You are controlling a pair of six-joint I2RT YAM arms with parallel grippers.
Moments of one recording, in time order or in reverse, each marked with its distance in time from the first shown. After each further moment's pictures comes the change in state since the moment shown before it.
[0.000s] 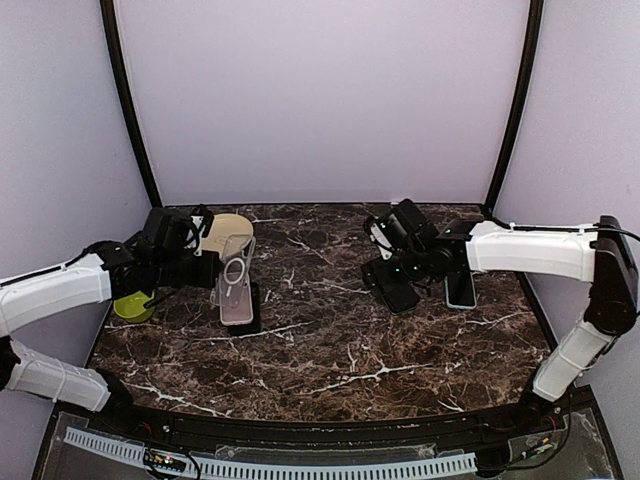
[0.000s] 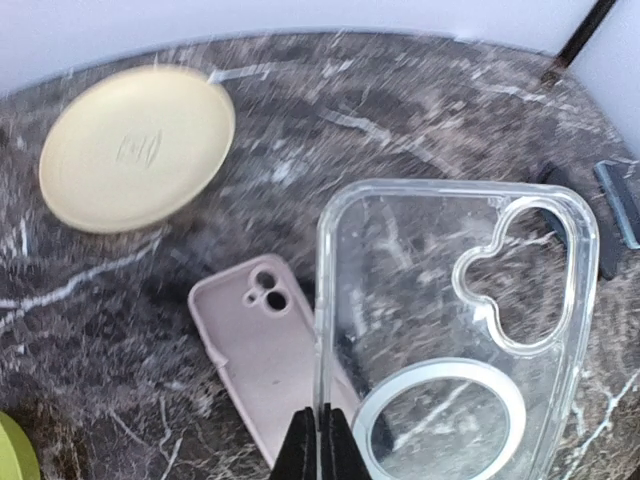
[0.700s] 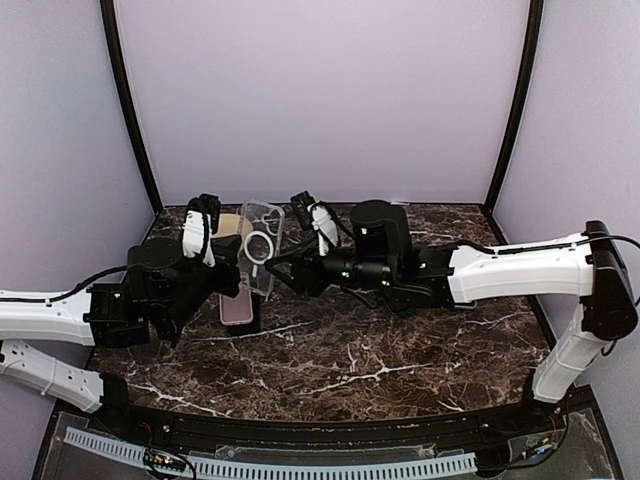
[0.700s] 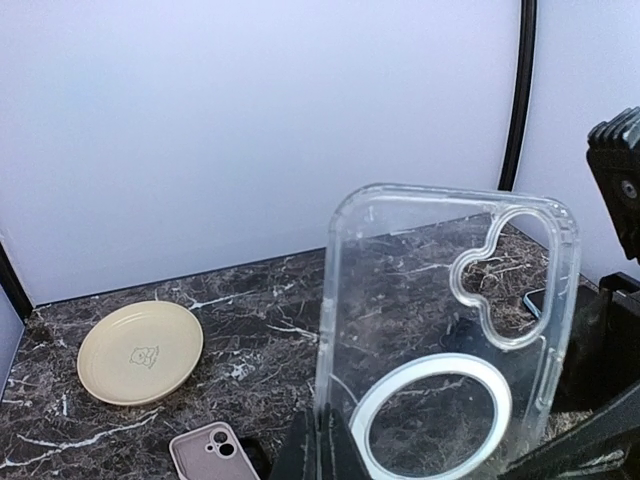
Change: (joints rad) left arm -0.600 -0.174 -0.089 0.509 -0.690 0.208; right arm 0.295 0.010 0.015 0.727 -0.360 0.085
